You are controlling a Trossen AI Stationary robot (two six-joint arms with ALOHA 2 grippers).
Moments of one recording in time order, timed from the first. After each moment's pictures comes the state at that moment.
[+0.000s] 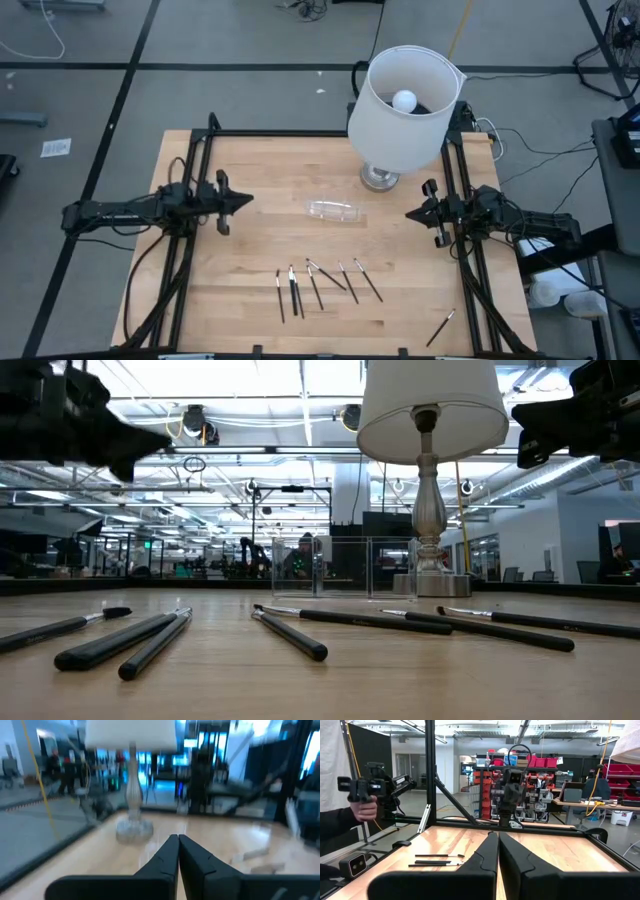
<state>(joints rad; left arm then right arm) 0.10 0.20 0.01 0.29 -0.04 -0.03 -0.13 0.01 0.01 0.15 -0.29 0.01</state>
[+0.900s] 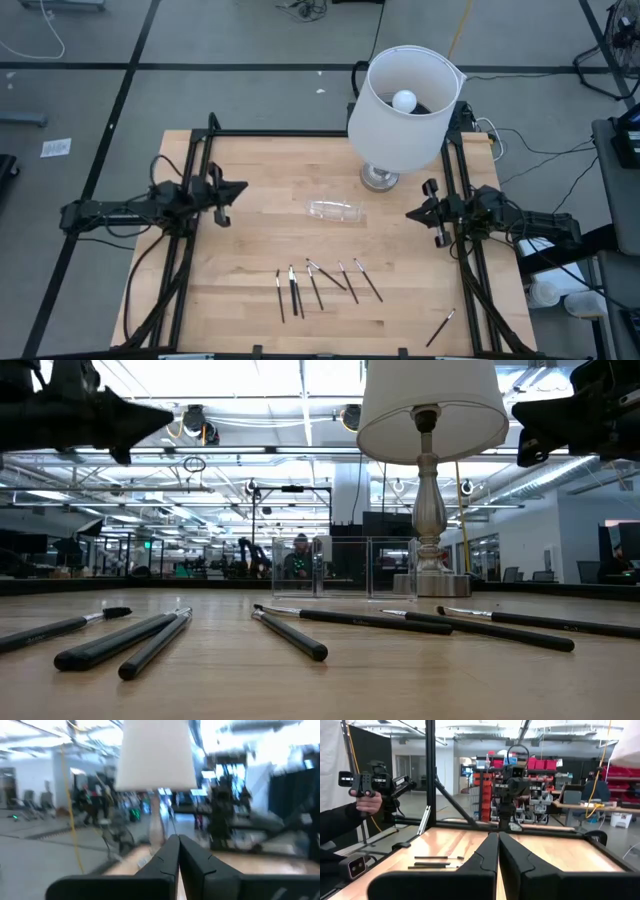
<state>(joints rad) 0.10 0.23 0.01 0.49 -0.16 0.03 -0.13 0.01 0.01 0.17 -0.29 0.01</state>
